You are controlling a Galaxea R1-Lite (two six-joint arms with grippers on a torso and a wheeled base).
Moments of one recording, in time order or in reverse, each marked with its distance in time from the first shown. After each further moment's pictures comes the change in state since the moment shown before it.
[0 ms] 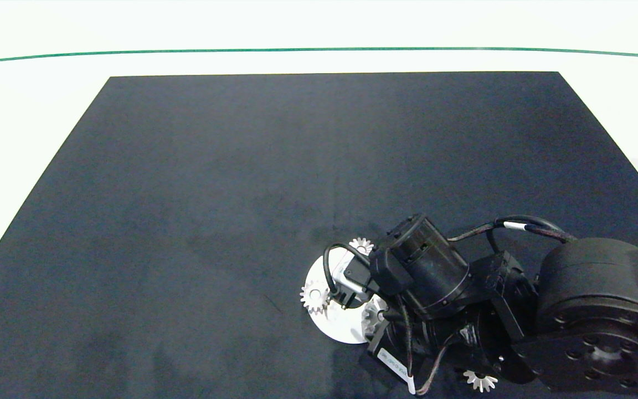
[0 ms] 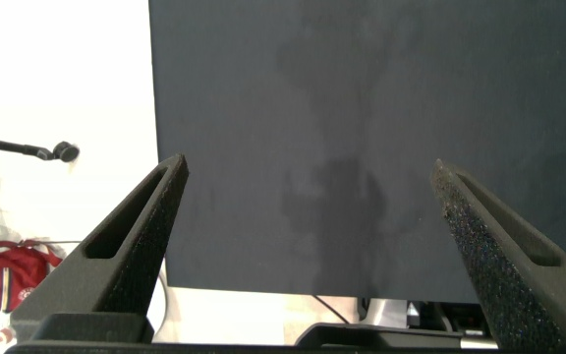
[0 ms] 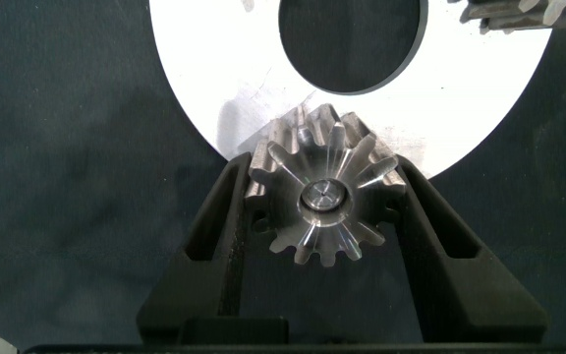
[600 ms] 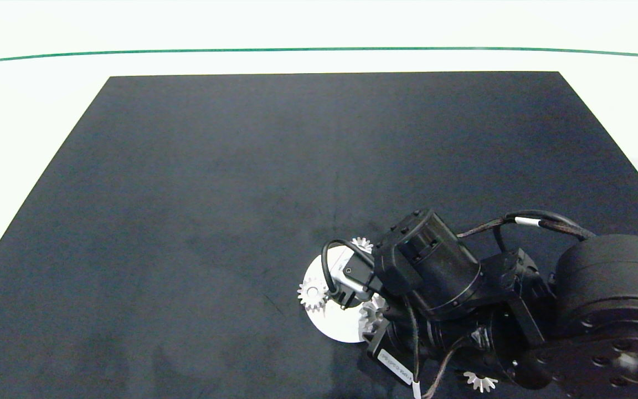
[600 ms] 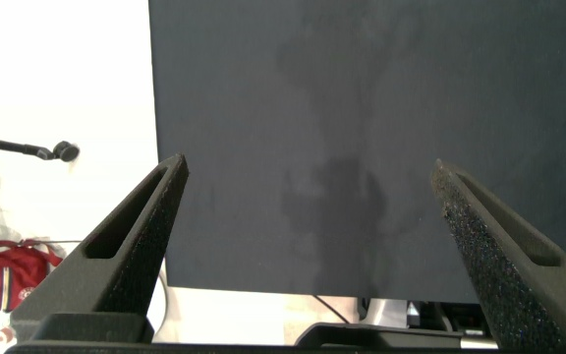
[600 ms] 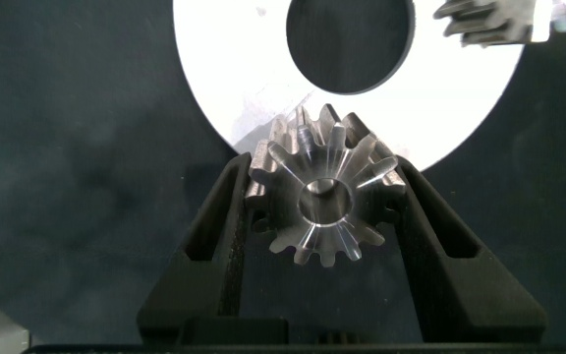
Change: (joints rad) left arm 0.001 0.000 0.001 0.000 0.000 0.000; right arm 0.024 -0.036 -0.010 0.004 -0.003 -0.006
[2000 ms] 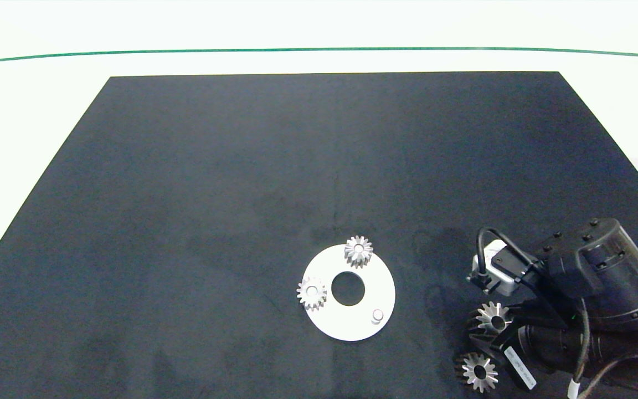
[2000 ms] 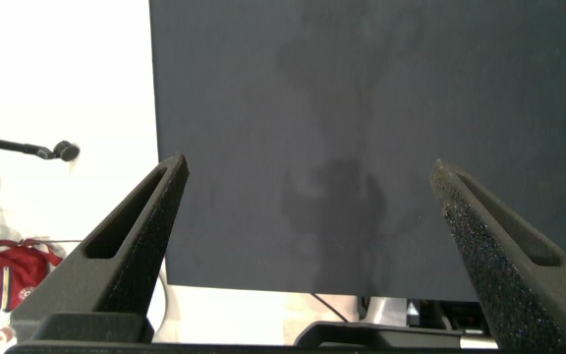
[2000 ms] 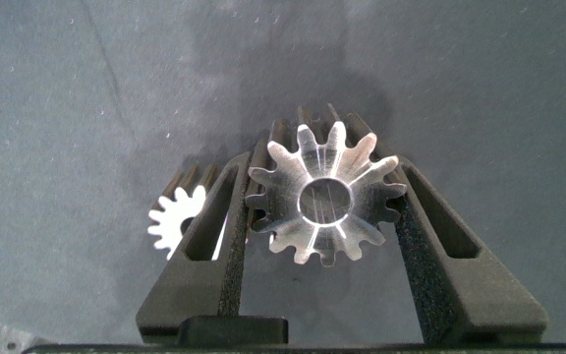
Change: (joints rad) left arm 0.001 -0.008 0.001 0.005 -0.001 0.000; right arm -0.274 -0.309 0.394 -0.079 0.017 0.135
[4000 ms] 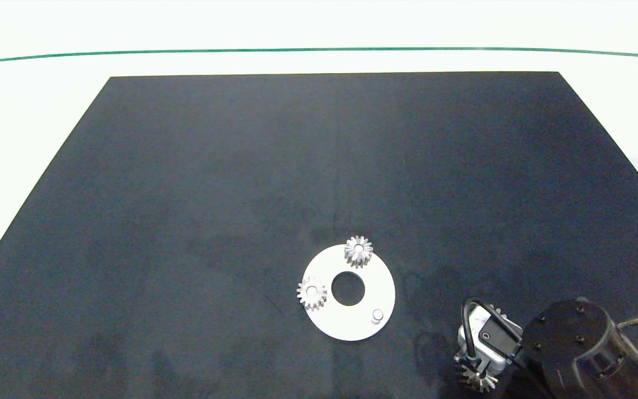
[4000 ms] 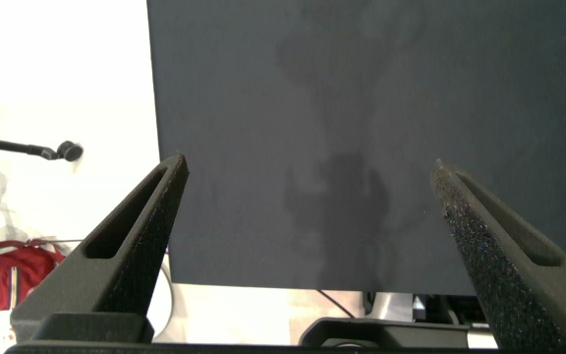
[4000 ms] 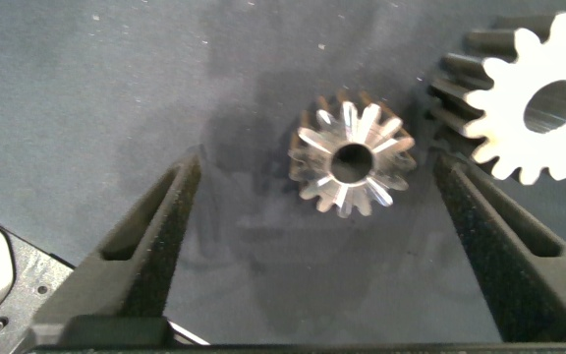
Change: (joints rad) left arm 0.000 -0.001 0.017 -0.002 0.000 0.021; right arm 0.201 -0.002 0.194 -0.133 -0.014 0.065
